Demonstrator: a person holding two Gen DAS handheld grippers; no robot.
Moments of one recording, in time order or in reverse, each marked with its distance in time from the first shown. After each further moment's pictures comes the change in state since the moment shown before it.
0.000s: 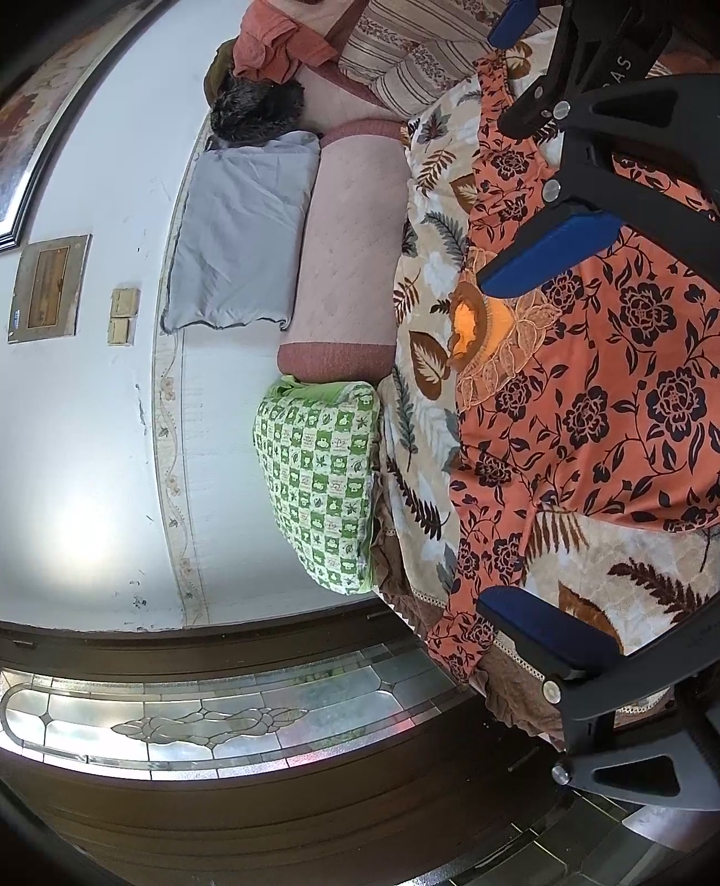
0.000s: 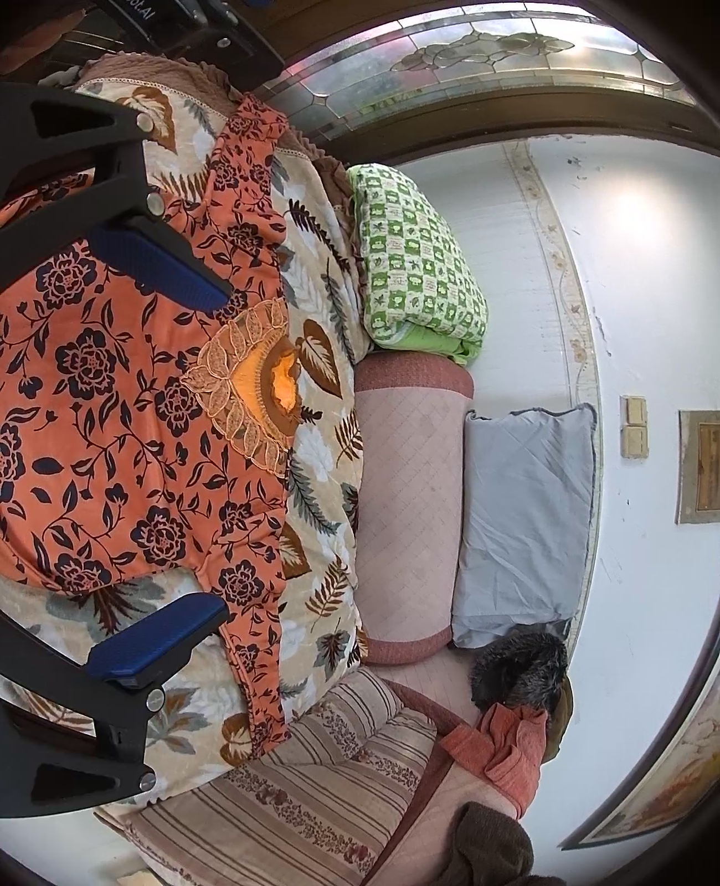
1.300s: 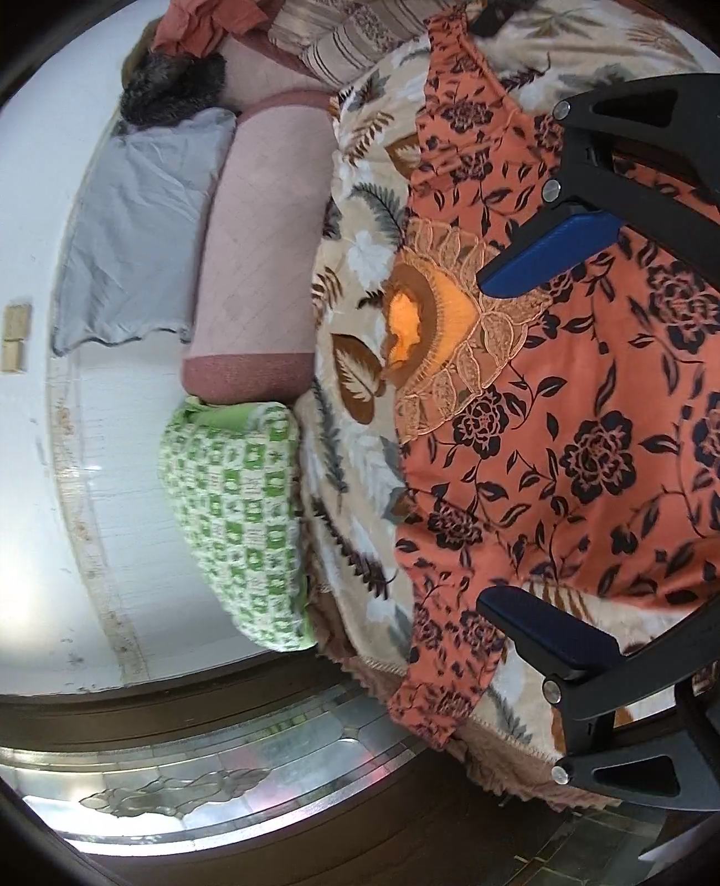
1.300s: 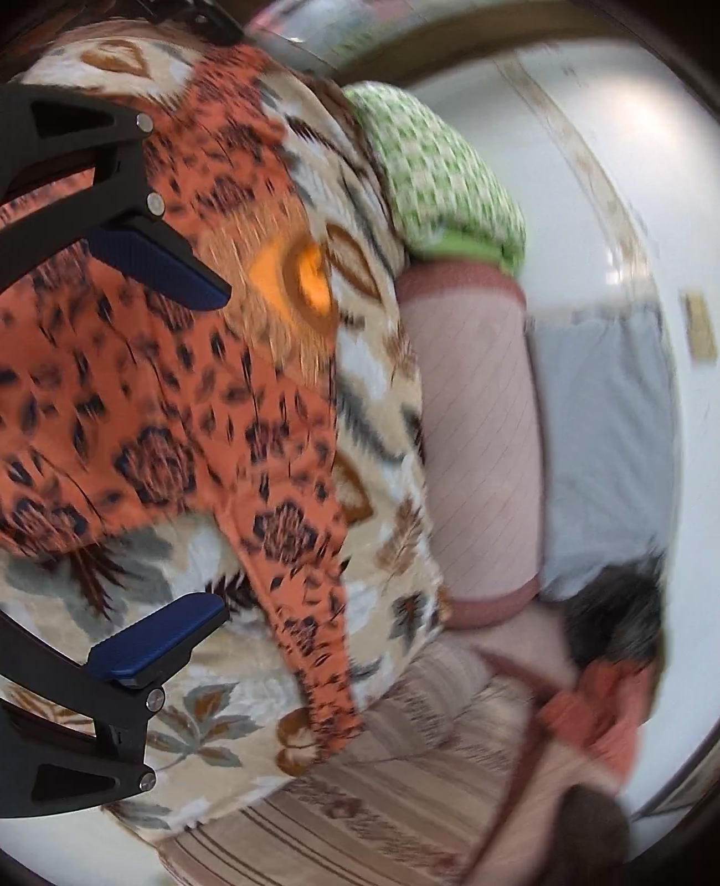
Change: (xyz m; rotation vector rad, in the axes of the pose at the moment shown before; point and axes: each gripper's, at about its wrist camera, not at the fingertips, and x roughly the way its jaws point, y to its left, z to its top) left arm 0.168 -0.058 -0.034 0.059 0.211 0.008; right arm 0.140 -0.123 -0.026 0.177 0.161 -0.073
